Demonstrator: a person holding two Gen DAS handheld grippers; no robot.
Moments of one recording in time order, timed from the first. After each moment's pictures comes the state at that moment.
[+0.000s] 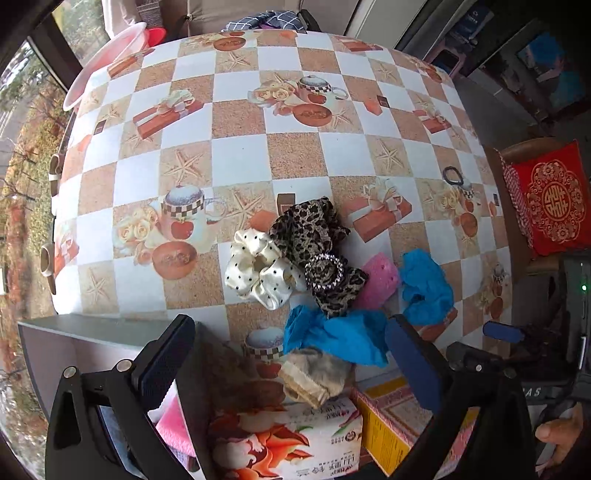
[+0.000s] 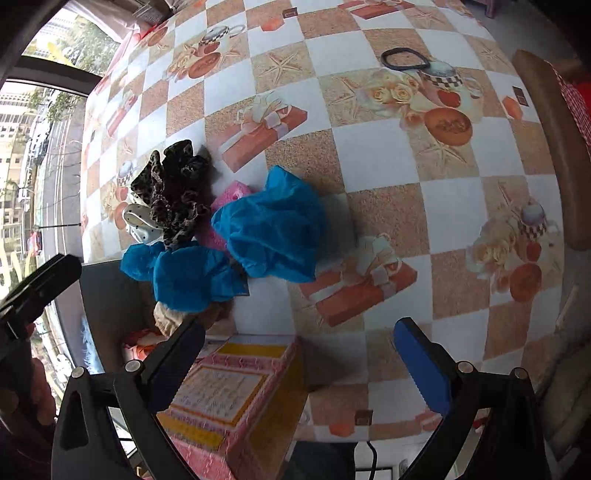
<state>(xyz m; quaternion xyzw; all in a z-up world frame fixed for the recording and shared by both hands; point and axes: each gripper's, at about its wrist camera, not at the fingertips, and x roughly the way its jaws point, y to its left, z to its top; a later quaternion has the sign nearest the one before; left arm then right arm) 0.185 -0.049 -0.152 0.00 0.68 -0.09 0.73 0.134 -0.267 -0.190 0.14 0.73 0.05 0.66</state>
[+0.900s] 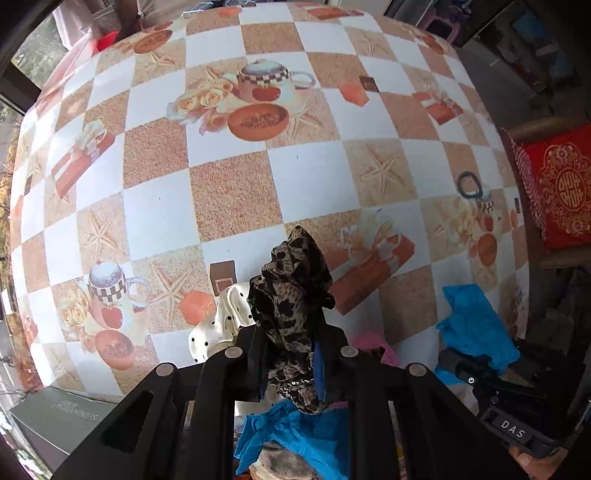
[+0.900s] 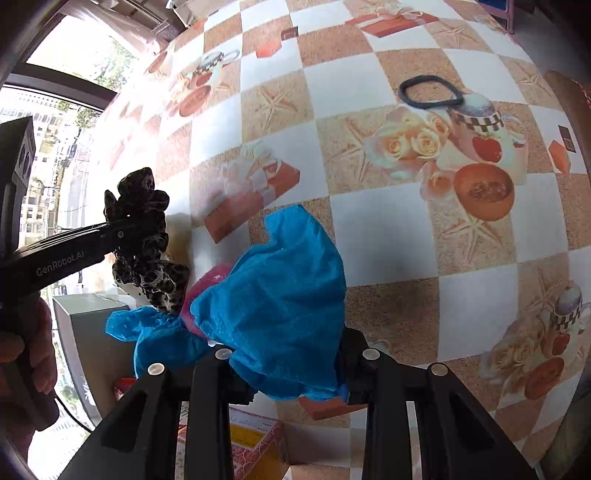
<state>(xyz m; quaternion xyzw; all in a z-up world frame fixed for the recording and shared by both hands) 0.249 -0.098 -0.201 0.03 0.69 -0.12 0.71 0.161 -0.322 -0.220 0.17 0.69 0.09 0.70</state>
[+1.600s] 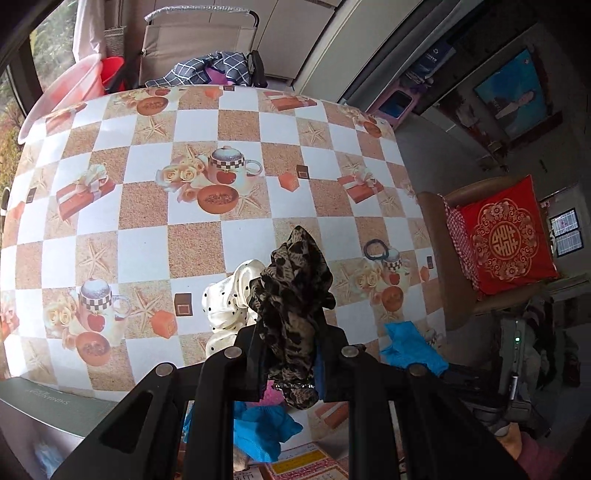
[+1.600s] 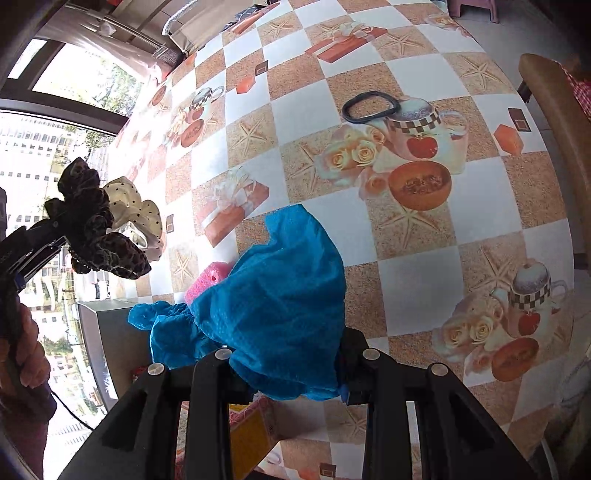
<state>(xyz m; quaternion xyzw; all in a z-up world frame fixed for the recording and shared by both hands) 0.241 -0.099 -0.112 -0.09 0.61 -0.18 0.77 0.124 -0.378 -0.177 0.22 0.67 0.09 0.70</state>
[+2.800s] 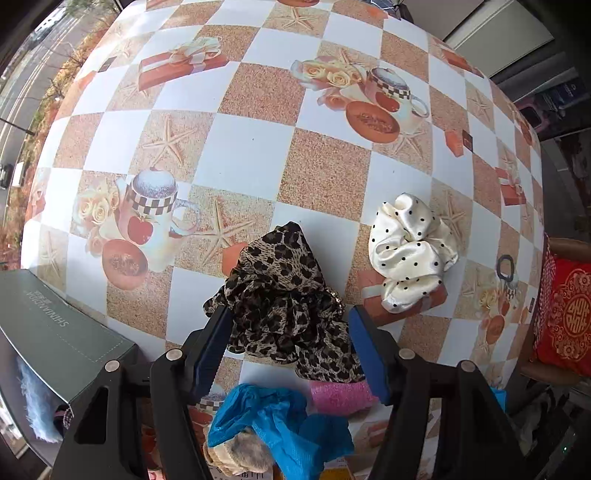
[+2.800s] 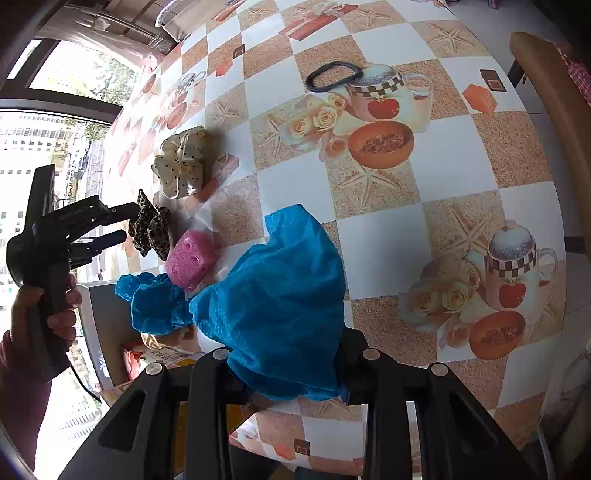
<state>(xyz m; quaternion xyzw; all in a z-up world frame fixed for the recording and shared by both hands) 0.250 -0.067 -0.221 -0.11 0.71 0.06 0.69 0.101 -0.397 -0.192 0.22 0.69 0.09 0.68</state>
